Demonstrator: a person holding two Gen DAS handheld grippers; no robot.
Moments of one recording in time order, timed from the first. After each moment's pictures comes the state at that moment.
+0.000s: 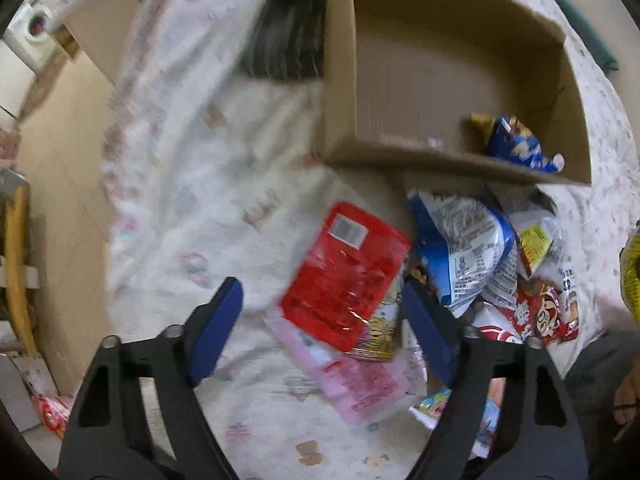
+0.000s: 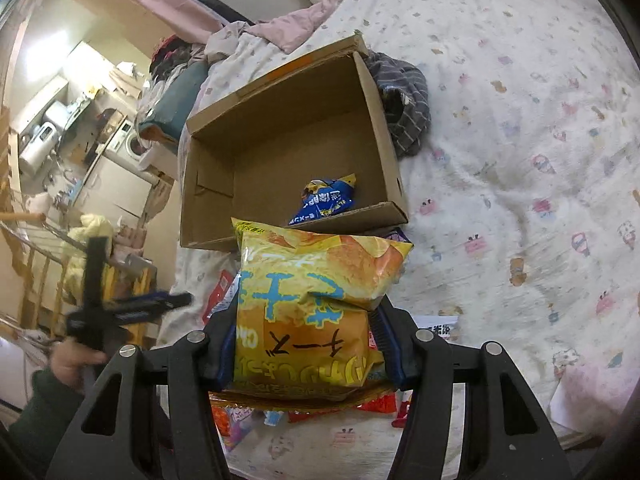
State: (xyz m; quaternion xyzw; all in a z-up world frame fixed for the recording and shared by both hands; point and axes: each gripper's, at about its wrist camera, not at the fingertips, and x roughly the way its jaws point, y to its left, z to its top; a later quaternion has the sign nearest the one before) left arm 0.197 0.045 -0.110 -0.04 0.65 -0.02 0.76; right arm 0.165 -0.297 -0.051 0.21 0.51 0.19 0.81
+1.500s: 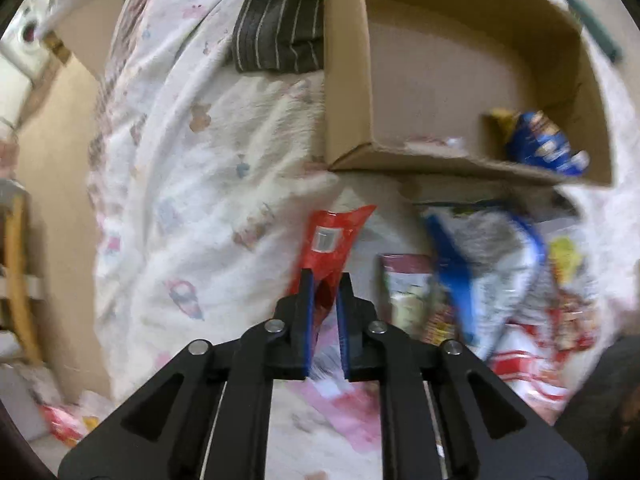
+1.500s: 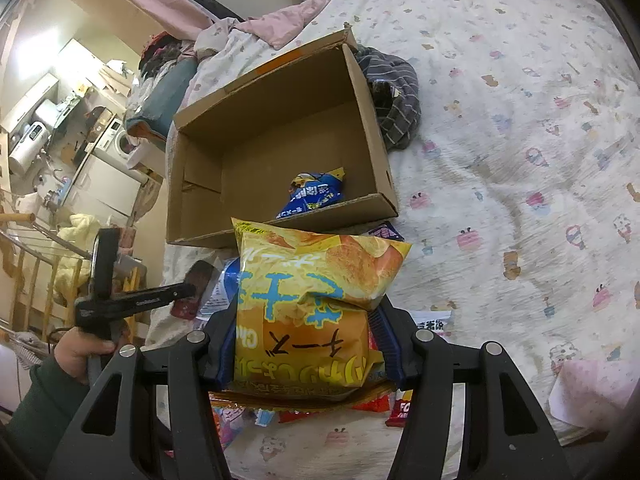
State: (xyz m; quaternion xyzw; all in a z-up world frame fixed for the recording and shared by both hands) left arm 0.214 0.059 -0.121 0.01 0.65 -0.01 0.76; right arm 0.162 -0.295 -0.056 0.20 0.51 0.17 0.82
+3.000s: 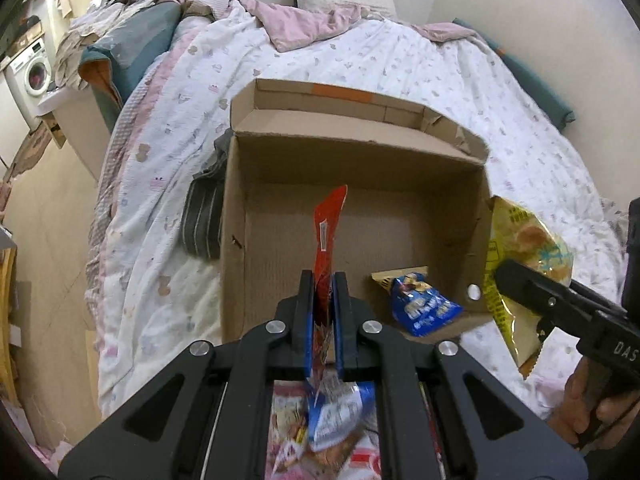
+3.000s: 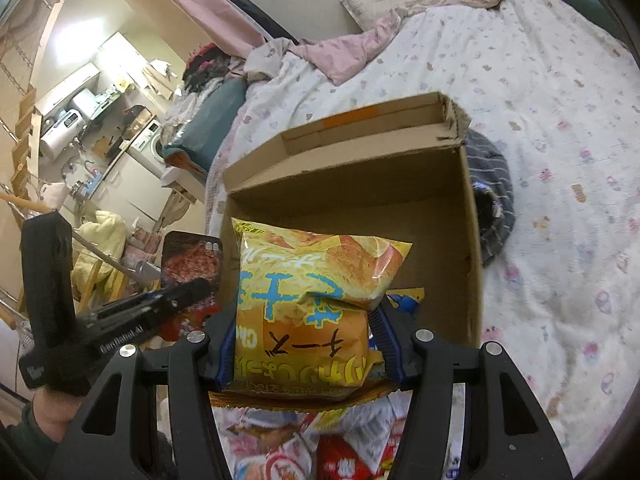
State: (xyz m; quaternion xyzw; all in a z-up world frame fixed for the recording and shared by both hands) left arm 0.264 -0.016 -0.016 -0.04 0.49 -0.05 0.87; right arm 0.272 -0.232 -0.025 0.18 0.46 0.24 0.84
